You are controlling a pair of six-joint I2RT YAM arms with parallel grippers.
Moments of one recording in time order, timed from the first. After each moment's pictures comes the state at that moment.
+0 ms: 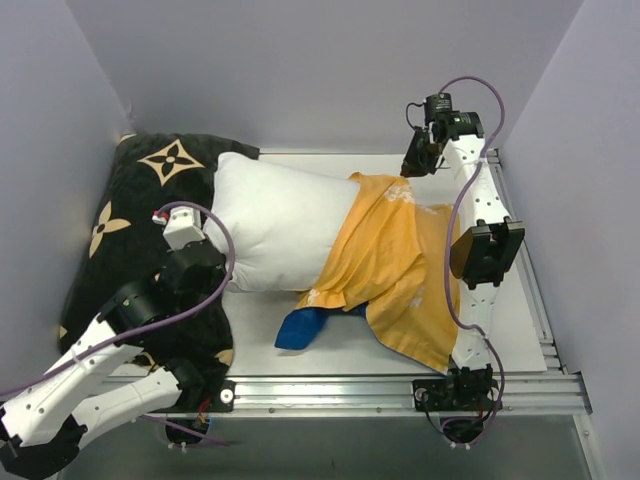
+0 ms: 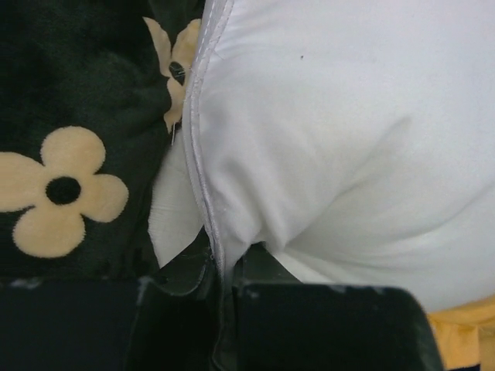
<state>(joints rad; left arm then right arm) -0.85 0.76 1.07 -0.91 -0.71 -0.79 0.13 2.20 2.35 -1.18 -0.07 0.49</state>
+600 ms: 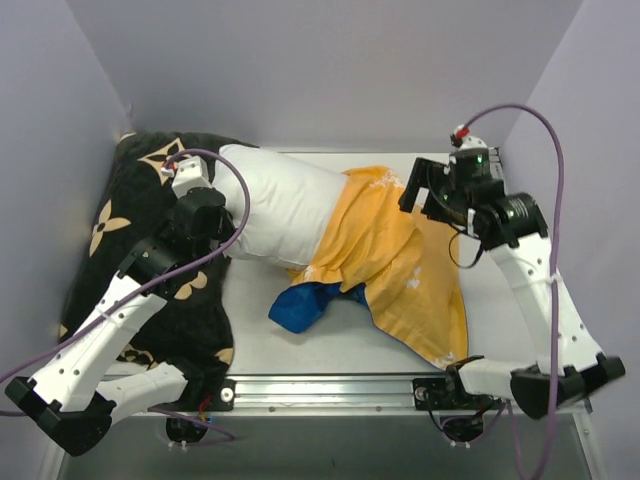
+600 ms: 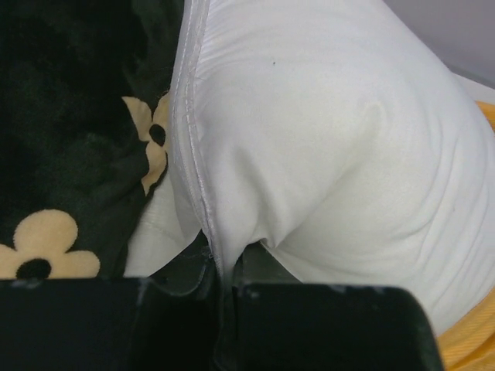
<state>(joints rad) -0.62 1.04 1.26 -0.75 -0.59 -0.66 0.32 1.32 1.59 -0.96 0.10 0.45</state>
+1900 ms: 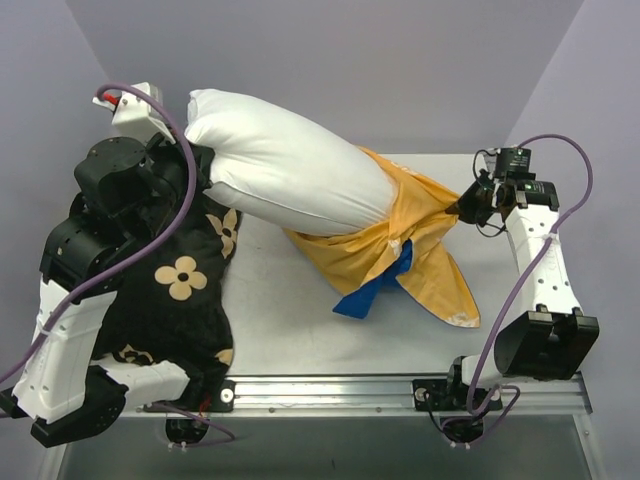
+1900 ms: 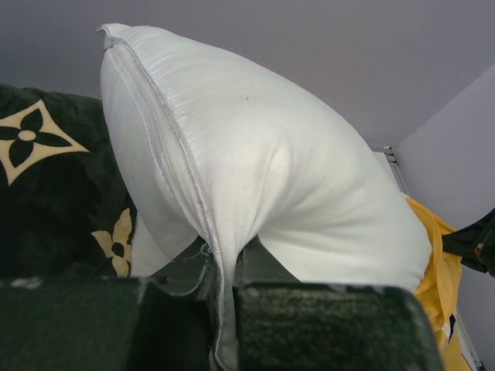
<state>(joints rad) -0.58 1.18 1.94 -0.87 -0.41 -0.40 -0.11 1.43 1.41 -0.89 -0.16 0.62</state>
